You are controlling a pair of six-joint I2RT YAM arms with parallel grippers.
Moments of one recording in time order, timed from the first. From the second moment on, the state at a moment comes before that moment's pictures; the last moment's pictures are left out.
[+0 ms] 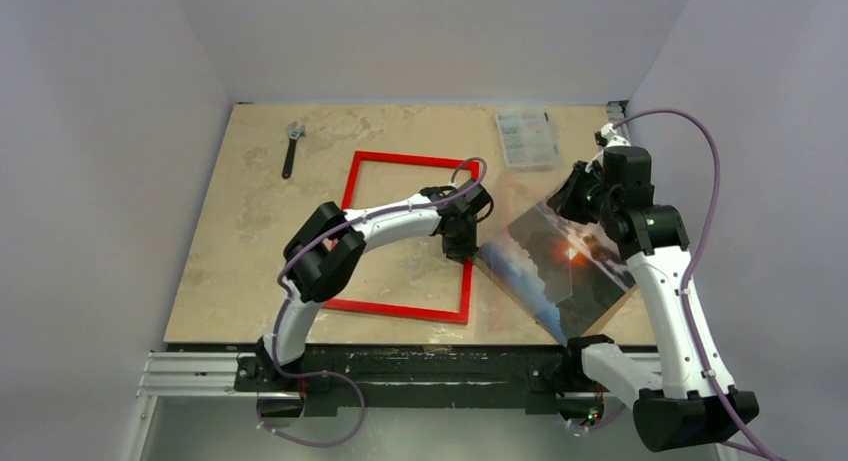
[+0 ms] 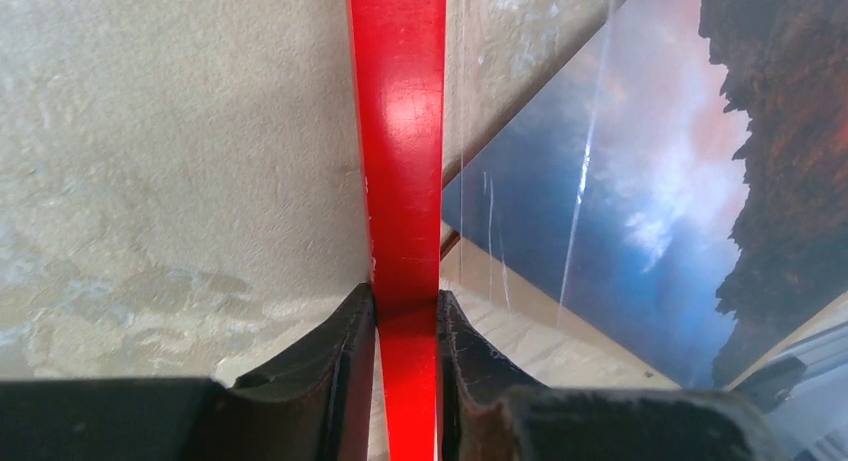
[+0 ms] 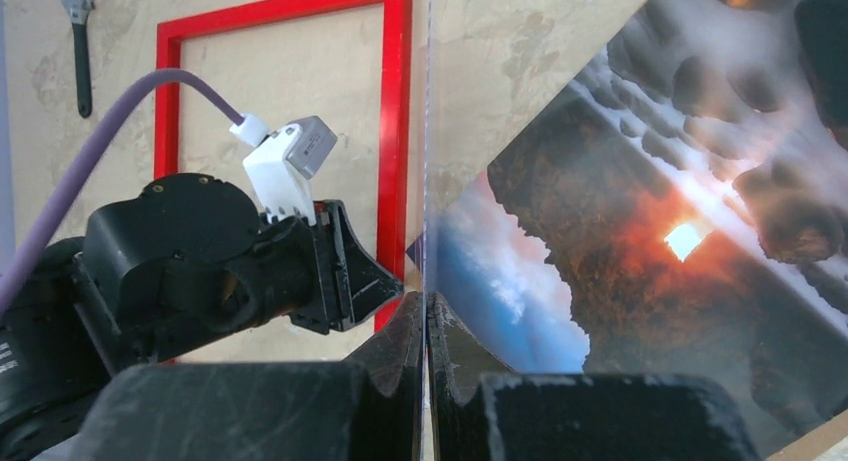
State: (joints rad) left arm -0.91 2.13 1.62 -0.65 0.06 -0.86; right arm 0.12 1.01 1.20 -0.86 -0.09 0.44
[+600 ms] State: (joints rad) left arm -0.91 1.61 1.59 -0.68 0.09 -0.80; right arm 0.12 1.10 1.06 -0.69 -0.36 0.47
